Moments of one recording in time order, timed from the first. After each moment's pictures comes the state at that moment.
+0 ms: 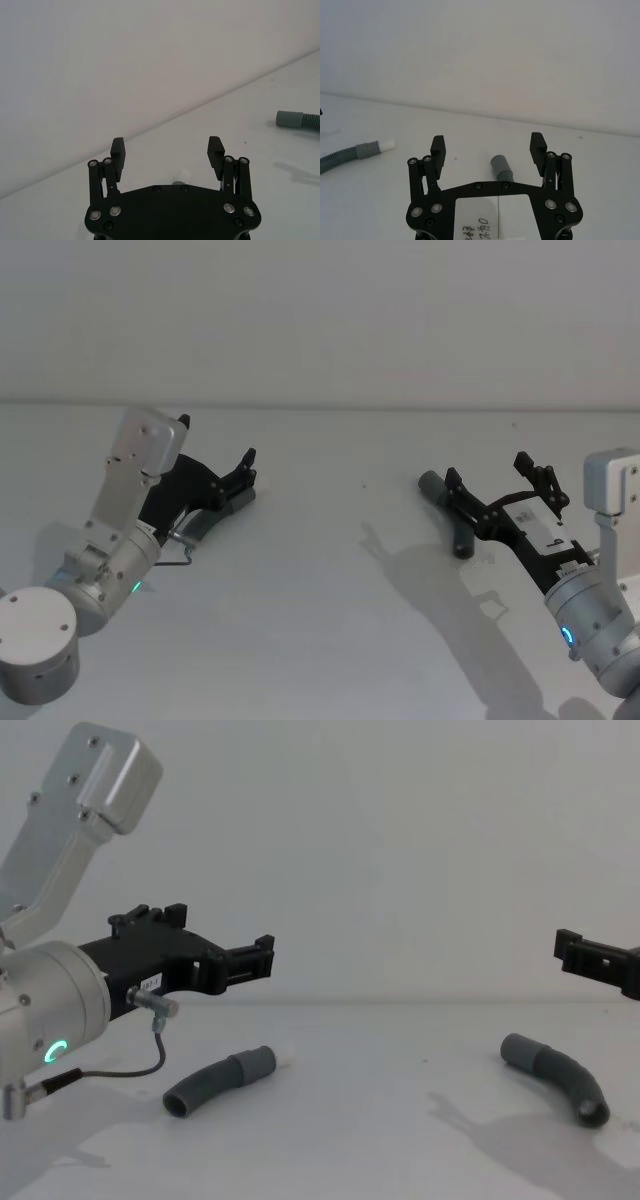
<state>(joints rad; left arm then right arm) -0.24 0.38 0.45 -1.63 -0.20 0.02 -0.01 -0.01 0.34 -0.23 -1.77 0.29 0.03 0.07</state>
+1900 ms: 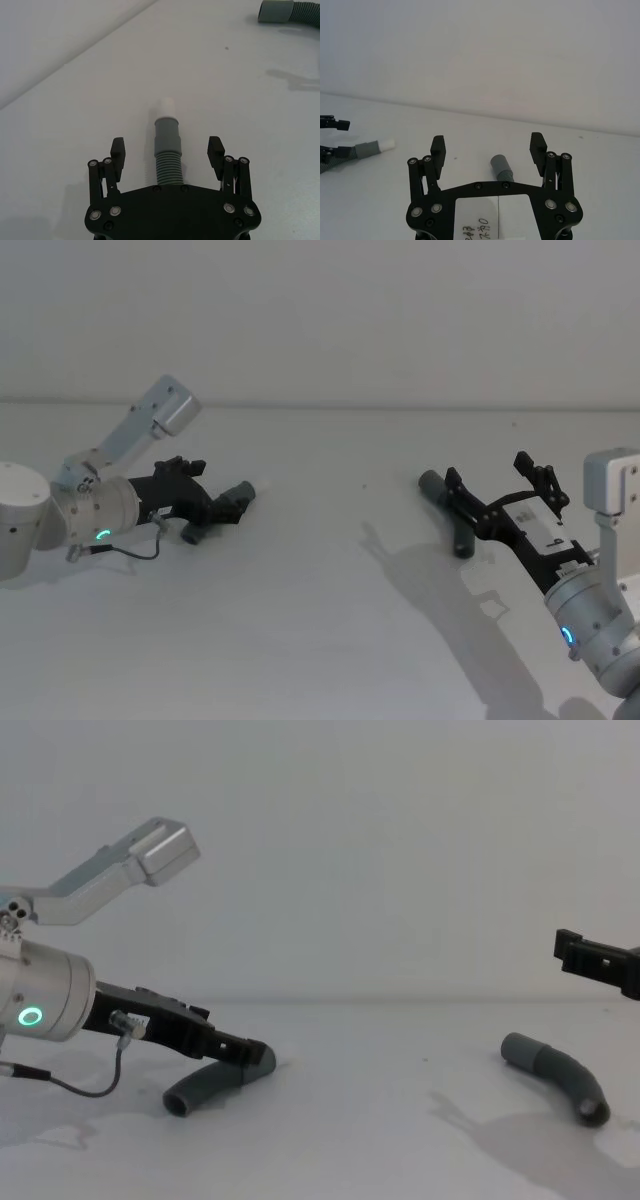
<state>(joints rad) -0.59 0.43 0.54 -1.30 -0.28 0.40 -0.52 -0.01 0.34 -0.23 -1.77 0.29 0.03 0.07</state>
